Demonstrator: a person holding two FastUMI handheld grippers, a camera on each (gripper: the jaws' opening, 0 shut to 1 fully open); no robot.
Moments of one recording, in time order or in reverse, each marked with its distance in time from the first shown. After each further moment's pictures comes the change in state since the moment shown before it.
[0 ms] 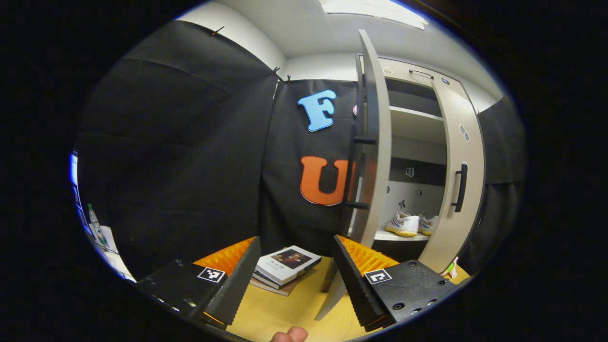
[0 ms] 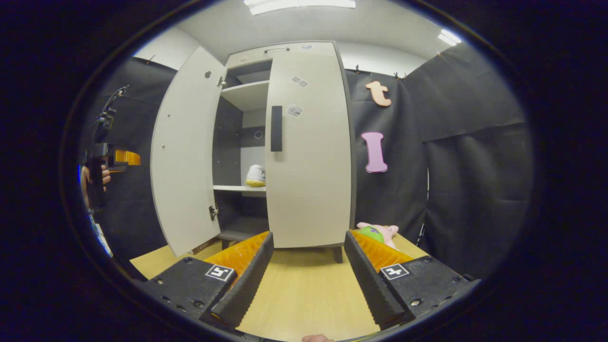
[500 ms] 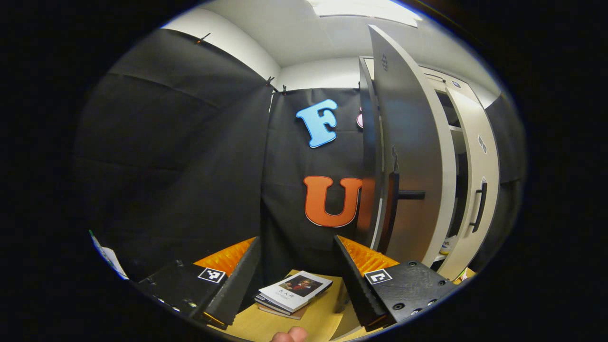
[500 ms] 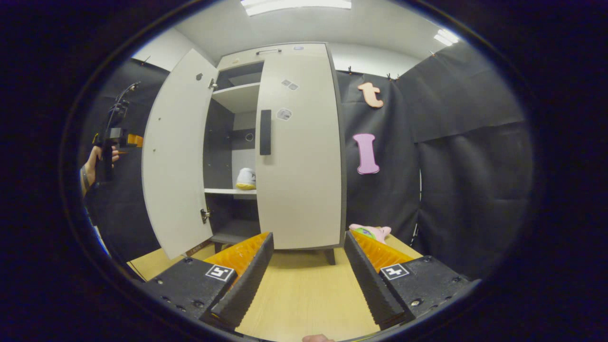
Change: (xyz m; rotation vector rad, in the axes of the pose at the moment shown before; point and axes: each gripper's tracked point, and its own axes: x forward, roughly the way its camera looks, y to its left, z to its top) left arm 0.065 0.002 0.057 0.054 -0.044 -0.030; right arm 0.004 -0.014 0.003 0.021 -0.006 -0.044
